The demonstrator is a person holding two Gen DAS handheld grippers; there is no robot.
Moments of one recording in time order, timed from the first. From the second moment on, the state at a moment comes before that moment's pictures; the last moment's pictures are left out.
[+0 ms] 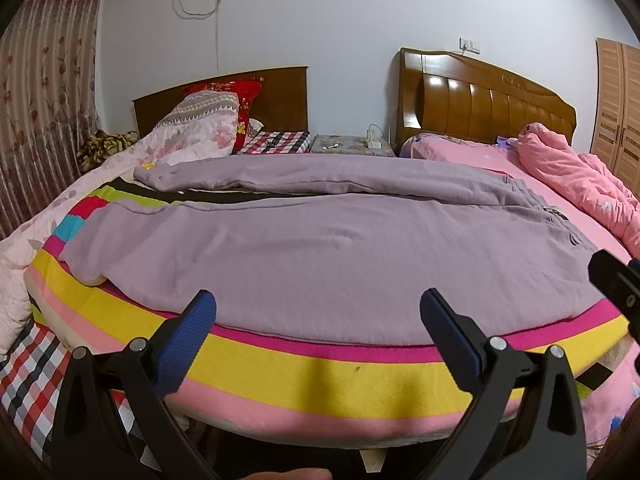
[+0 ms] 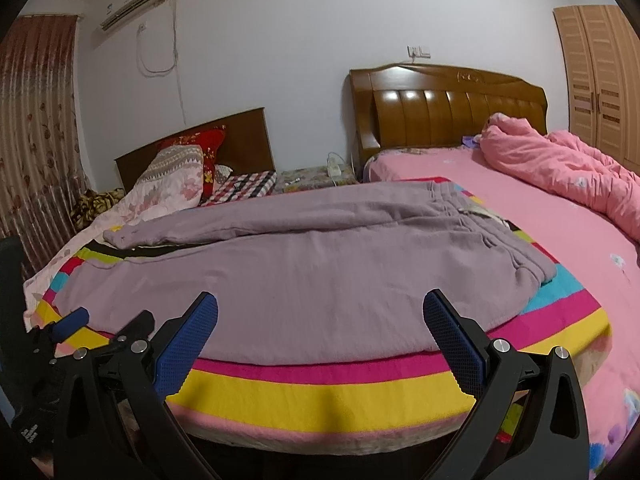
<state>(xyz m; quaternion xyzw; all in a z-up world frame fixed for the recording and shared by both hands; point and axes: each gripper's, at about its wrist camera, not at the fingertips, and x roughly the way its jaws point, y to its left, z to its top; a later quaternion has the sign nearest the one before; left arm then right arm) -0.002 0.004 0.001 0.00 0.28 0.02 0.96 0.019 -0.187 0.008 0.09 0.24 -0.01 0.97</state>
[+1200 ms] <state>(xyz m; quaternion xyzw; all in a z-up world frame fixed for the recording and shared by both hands) -0.009 0.018 0.004 -0.03 0.27 0.01 0.96 0.028 -0.191 -0.007 0.09 0.27 -0.02 0.96</state>
